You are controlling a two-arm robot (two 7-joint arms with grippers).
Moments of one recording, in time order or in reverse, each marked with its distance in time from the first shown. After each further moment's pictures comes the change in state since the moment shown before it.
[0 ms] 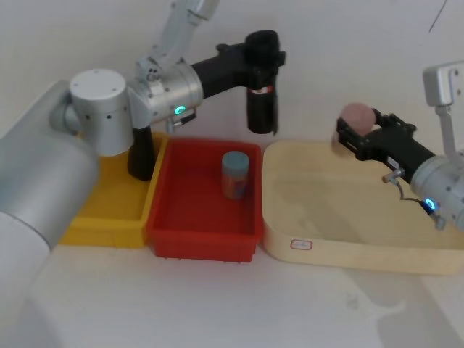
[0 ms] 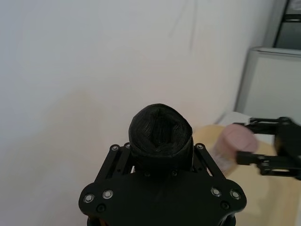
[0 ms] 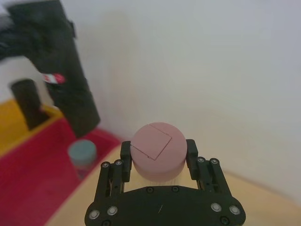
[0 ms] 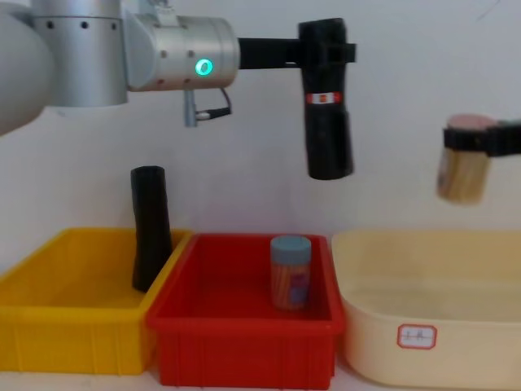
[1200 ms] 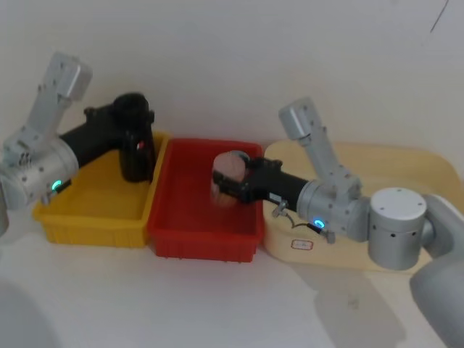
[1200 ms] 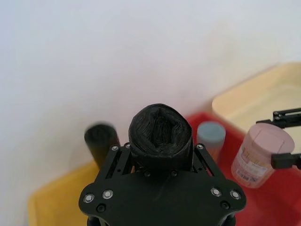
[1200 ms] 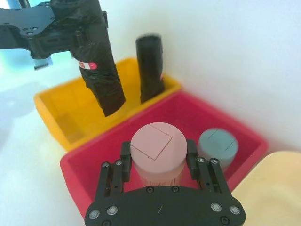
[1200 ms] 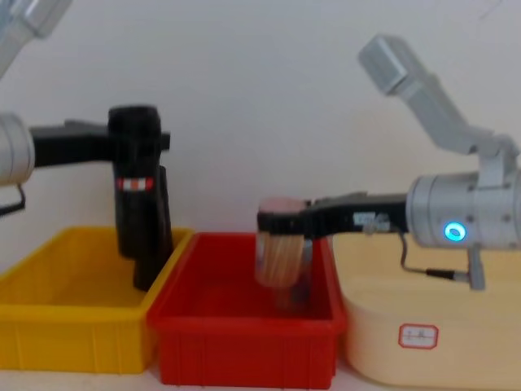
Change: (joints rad) left arm 0.399 0.314 -0.176 -0.375 0.049 -0.002 0.166; right arm 0.205 -0.152 -0.287 0.334 0.004 -0.071 0.261
